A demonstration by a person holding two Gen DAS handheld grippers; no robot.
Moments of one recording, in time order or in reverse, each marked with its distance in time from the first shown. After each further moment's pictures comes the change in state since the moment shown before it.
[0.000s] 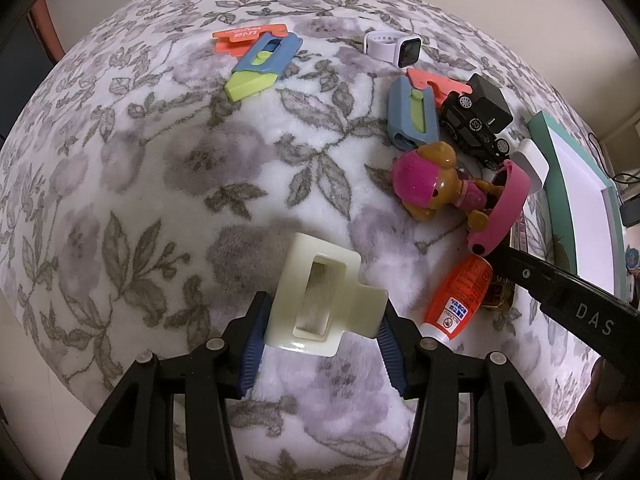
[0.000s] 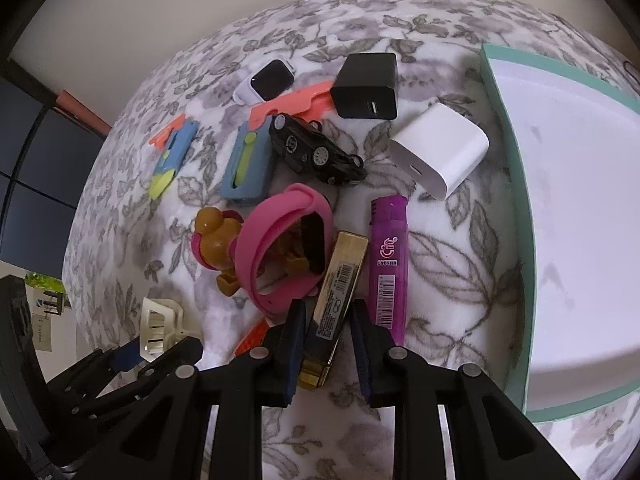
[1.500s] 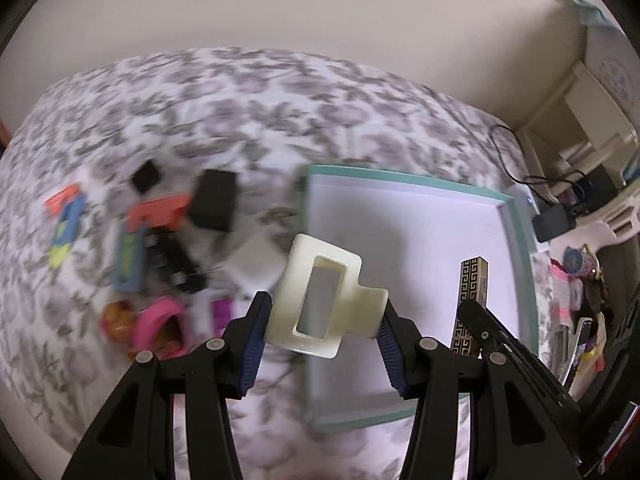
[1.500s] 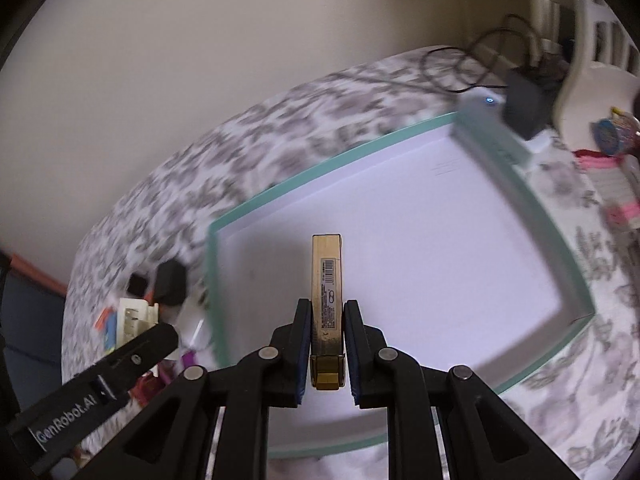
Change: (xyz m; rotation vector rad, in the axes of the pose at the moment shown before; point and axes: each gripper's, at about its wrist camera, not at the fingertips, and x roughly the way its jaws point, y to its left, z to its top) left arm -0.043 -0.232 0.078 0.192 -0.082 -0.132; right arm -0.127 -0.177 0.004 0.419 -0.340 -0.184
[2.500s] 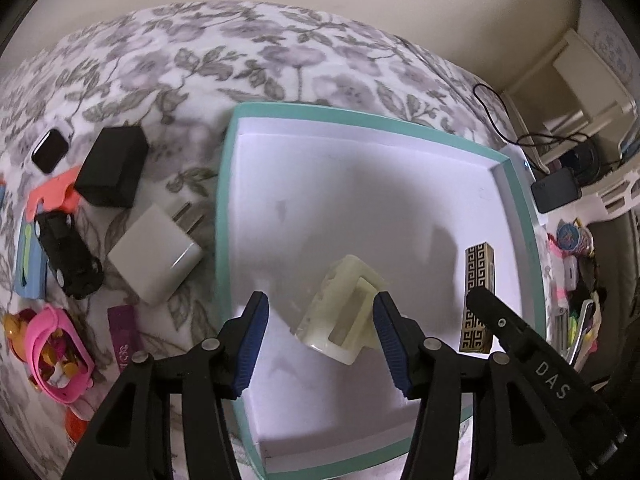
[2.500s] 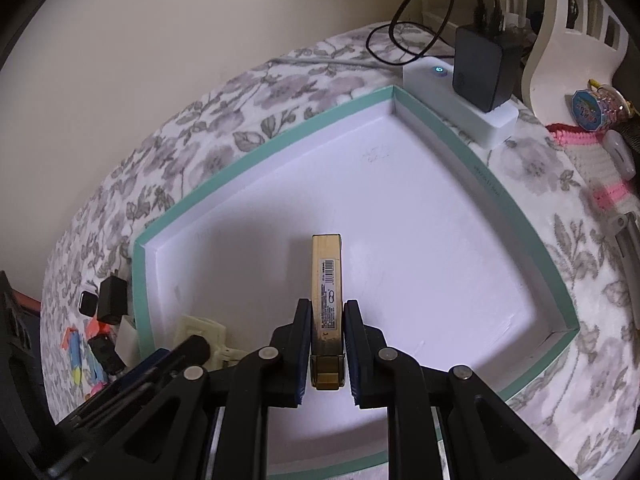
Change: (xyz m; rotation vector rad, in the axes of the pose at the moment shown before) left arm 0.070 -0.013 -0.010 0.022 0.096 -0.117; right arm 0.033 -0.039 0.011 0.055 0.064 -0.090
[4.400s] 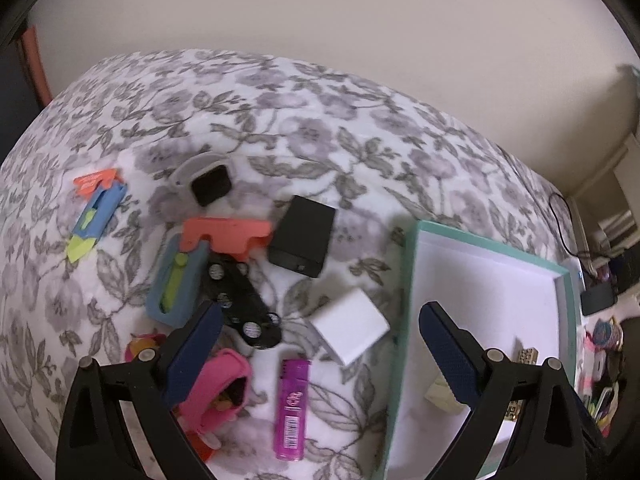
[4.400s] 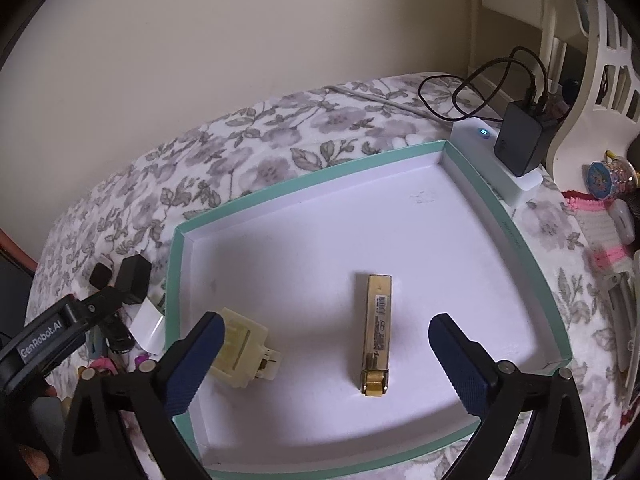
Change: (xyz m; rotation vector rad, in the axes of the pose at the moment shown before) left arm -0.063 0.087 0.018 -0.223 -0.228 0.207; right arm -0.024 0.040 -0.010 -0.180 -0.126 0.008
